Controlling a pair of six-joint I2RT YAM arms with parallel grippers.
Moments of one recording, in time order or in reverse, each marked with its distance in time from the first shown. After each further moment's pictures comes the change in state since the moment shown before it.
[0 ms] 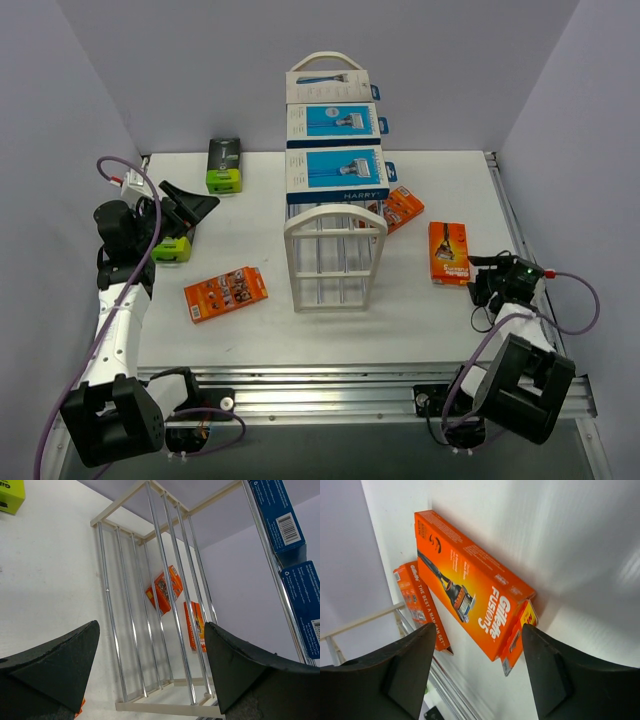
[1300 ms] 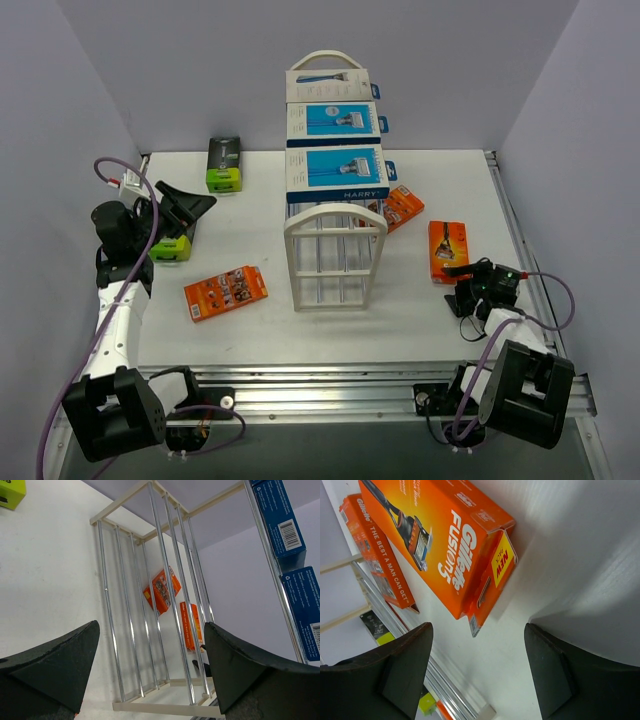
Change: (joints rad) left arm 0.032 0.021 -0.021 0.045 0.040 -0.040; right arm 0.092 0.029 -0.051 -0.057 -0.098 -0.074
